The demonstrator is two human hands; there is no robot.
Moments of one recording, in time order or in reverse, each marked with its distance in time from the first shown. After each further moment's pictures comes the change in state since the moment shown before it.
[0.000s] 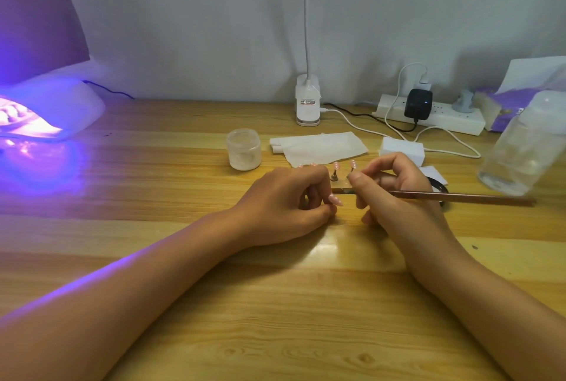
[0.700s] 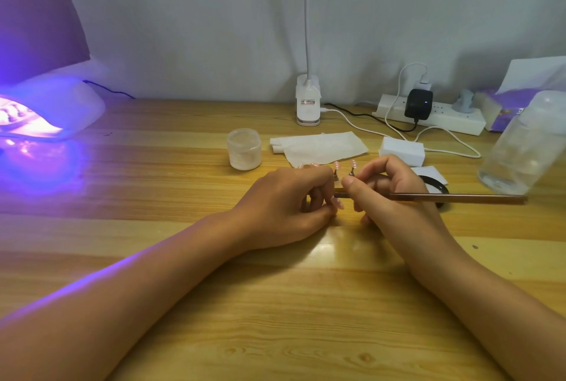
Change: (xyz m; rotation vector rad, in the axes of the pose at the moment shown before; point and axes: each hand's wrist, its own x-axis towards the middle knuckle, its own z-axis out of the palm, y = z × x) left_hand -0.001 0.001 0.002 0.066 0.016 0.065; right_hand -0.001 0.001 0.001 -0.054 -0.027 -0.011
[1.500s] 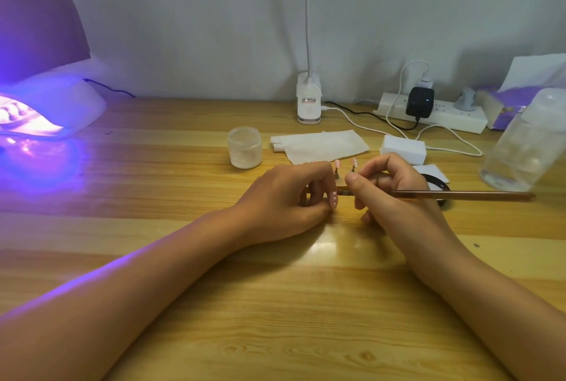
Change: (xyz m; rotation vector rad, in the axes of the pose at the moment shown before) left_hand 0.002 -0.003 -0.001 -0.074 -0.017 -0.031; right_hand 0.002 0.002 0.000 0.025 -0.017 0.001
